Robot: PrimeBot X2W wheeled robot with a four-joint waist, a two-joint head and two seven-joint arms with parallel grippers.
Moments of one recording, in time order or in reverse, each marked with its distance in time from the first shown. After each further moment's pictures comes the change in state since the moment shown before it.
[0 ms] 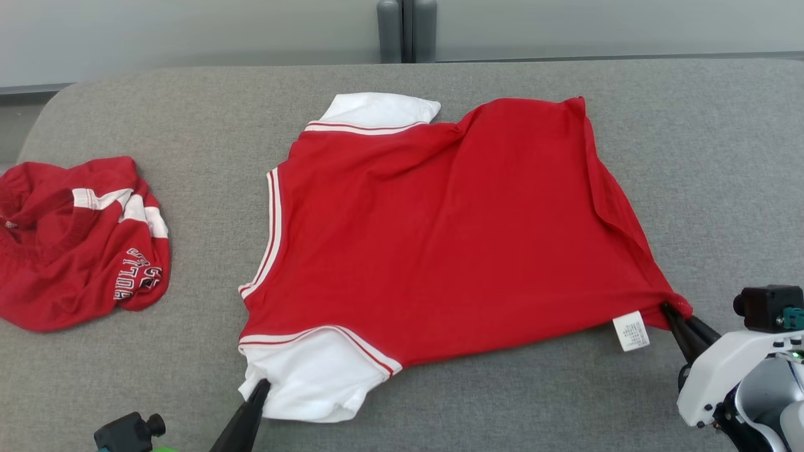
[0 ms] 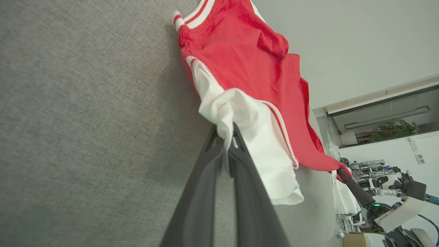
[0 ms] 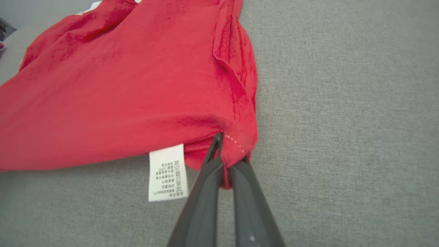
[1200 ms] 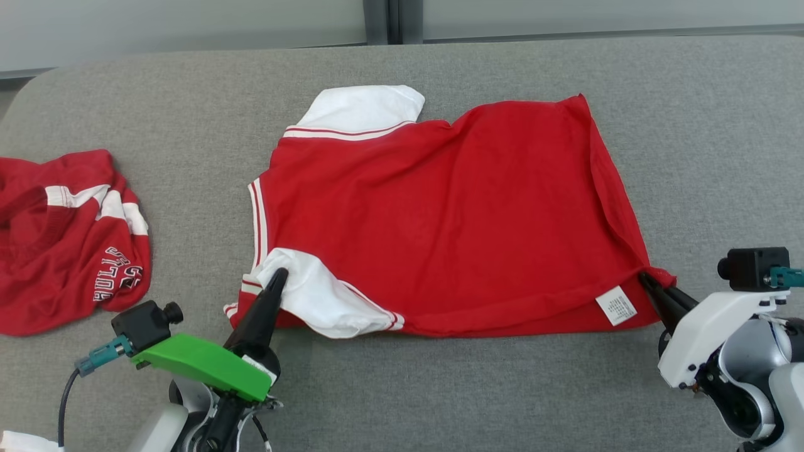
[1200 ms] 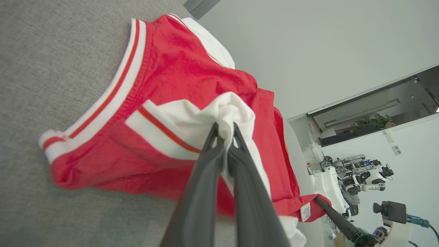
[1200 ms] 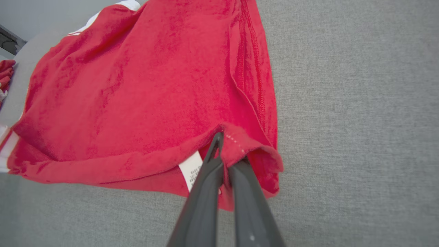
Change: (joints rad) left arm -0.296 -0.089 -0.015 0.106 0.002 0.013 0.044; right arm -0.069 0.063 -0.020 -0.043 0.043 0.000 0.147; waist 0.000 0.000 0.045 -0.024
